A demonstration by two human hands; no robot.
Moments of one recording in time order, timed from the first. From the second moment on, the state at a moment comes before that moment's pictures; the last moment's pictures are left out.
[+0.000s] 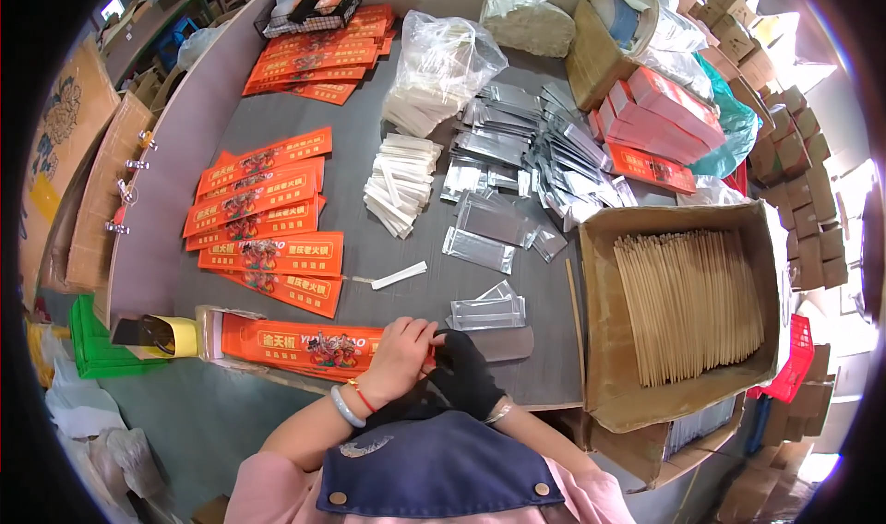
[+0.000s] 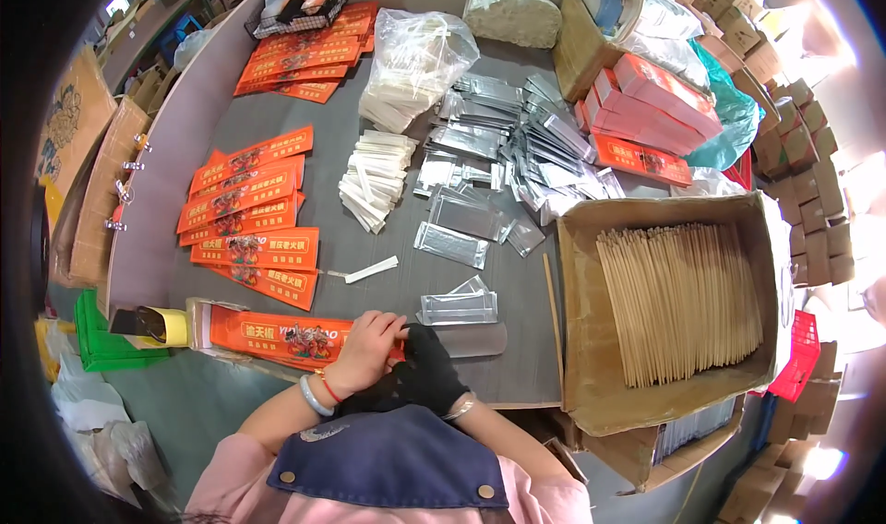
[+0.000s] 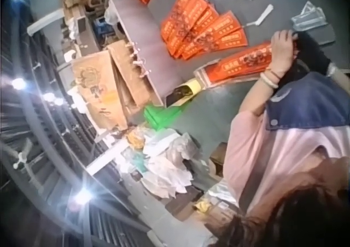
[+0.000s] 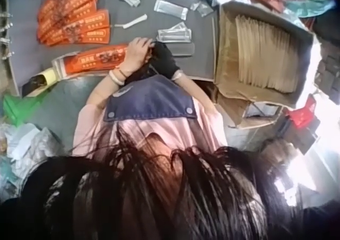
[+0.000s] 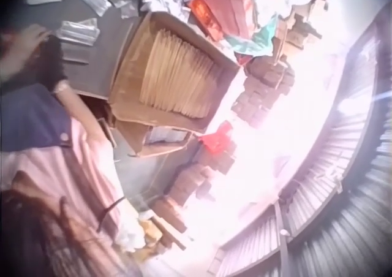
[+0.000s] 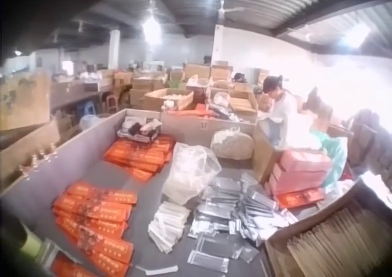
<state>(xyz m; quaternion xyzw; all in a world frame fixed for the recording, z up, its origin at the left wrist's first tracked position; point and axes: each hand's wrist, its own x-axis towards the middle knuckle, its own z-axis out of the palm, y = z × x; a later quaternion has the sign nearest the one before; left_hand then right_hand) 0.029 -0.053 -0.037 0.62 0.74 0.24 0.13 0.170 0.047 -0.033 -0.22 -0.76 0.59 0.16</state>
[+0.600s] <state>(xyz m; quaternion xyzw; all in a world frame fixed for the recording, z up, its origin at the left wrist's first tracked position) 0.006 -0.096 -0.024 0.43 0.87 0.22 0.09 0.217 0.096 0.020 -0.26 -0.95 0.15 0.07</state>
